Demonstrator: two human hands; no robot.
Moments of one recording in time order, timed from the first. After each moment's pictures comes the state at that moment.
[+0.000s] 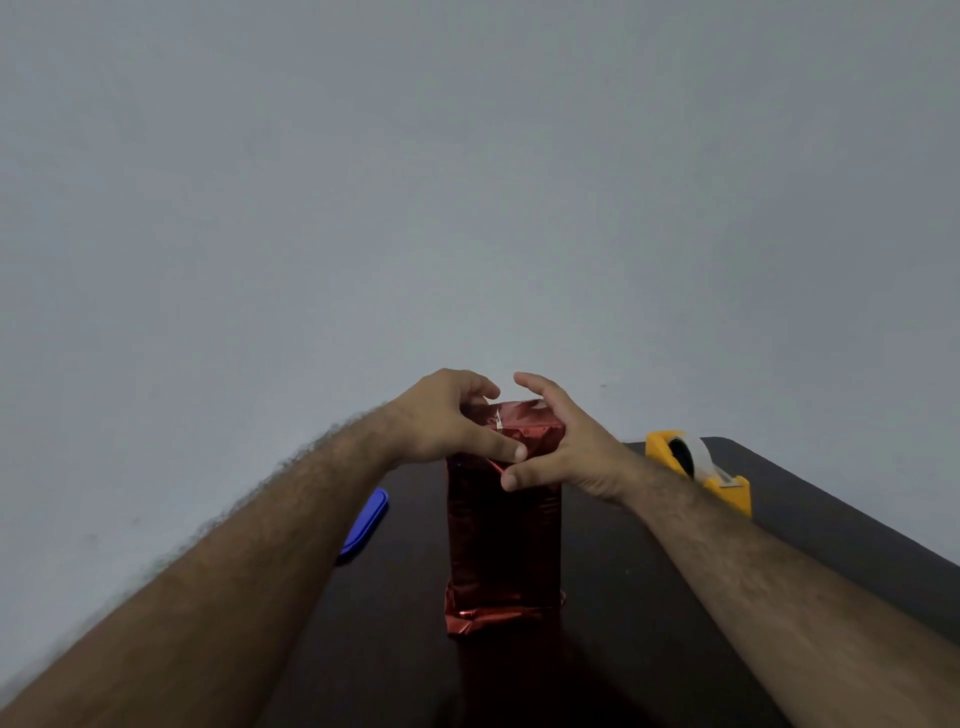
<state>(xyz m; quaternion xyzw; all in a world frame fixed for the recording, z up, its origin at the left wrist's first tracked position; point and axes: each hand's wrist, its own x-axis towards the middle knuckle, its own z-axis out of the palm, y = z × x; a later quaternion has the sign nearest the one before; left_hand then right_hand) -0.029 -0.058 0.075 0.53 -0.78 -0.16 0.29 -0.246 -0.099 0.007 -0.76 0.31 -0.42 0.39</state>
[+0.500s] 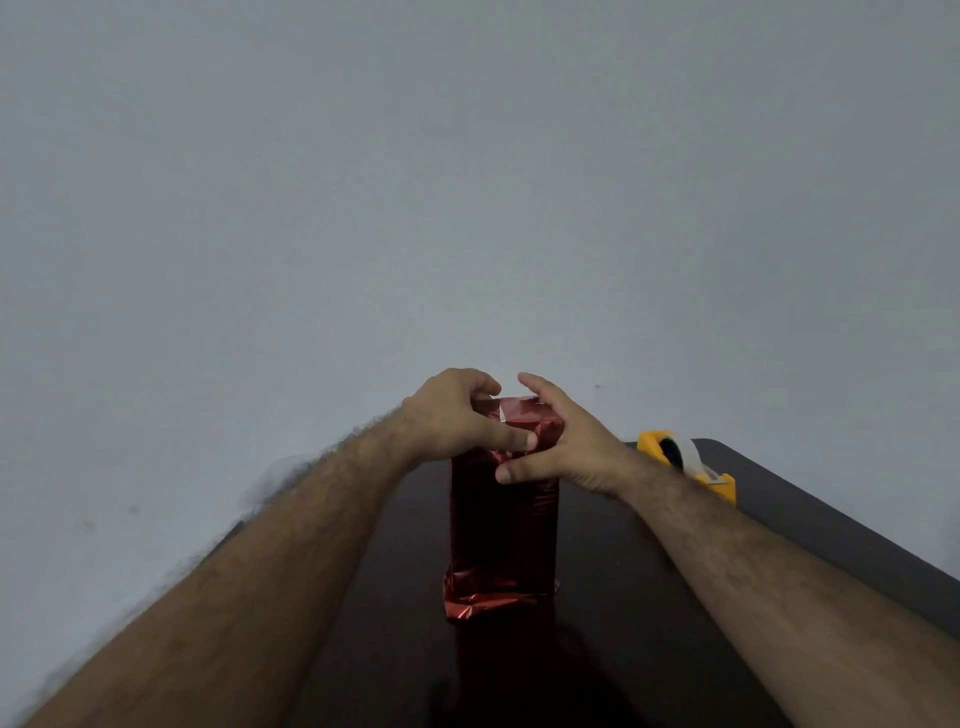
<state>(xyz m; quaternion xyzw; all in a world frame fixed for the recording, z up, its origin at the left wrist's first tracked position) -0.040 -0.056 0.064 0.56 -0.74 -0.16 0.33 -0.246 -0.094 0.009 -0.76 0.35 -0.41 0.36</state>
